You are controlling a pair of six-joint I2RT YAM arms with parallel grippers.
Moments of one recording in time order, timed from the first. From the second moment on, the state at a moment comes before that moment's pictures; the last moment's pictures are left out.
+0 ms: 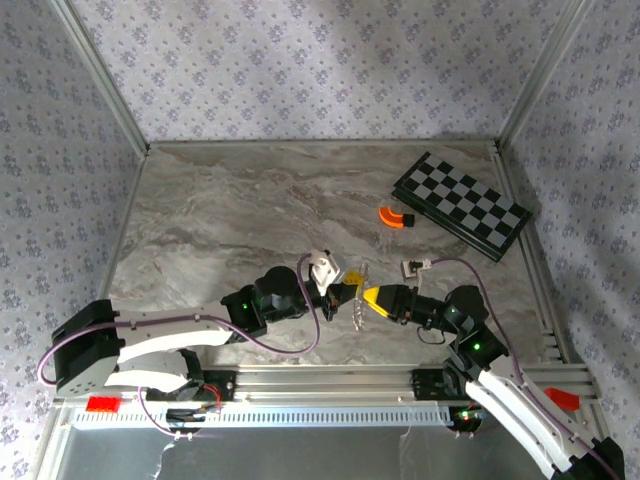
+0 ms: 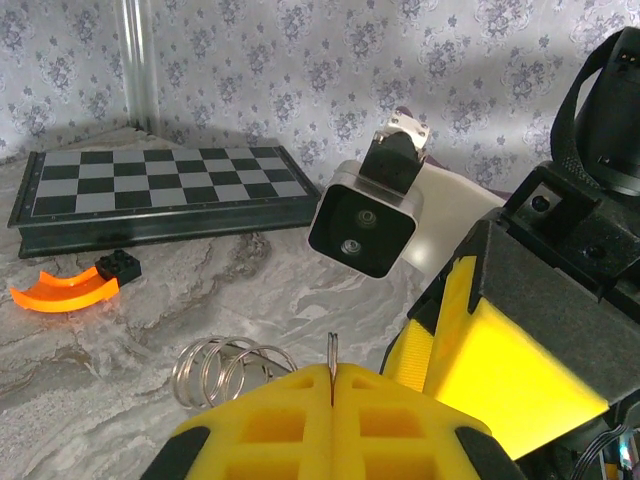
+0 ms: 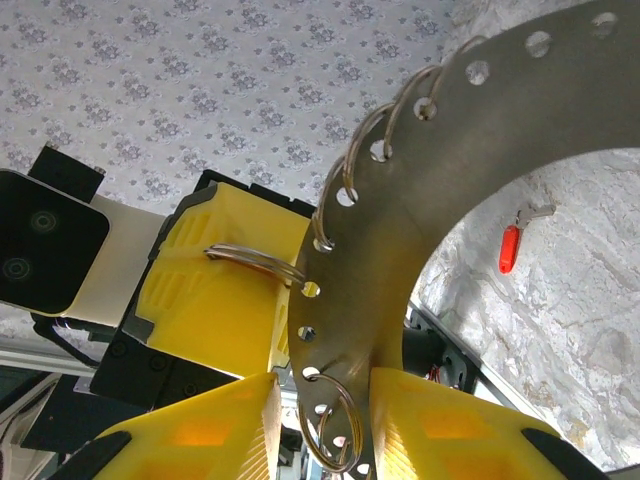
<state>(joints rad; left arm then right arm) -1.19 1.23 0.64 0.49 0.01 -0.19 0.54 0.38 0.14 0.26 -0.72 1.35</state>
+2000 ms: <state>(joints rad) -1.19 1.09 0.55 0.40 0.06 -0.25 0.54 0.41 0.49 -0.37 -0.66 0.68</state>
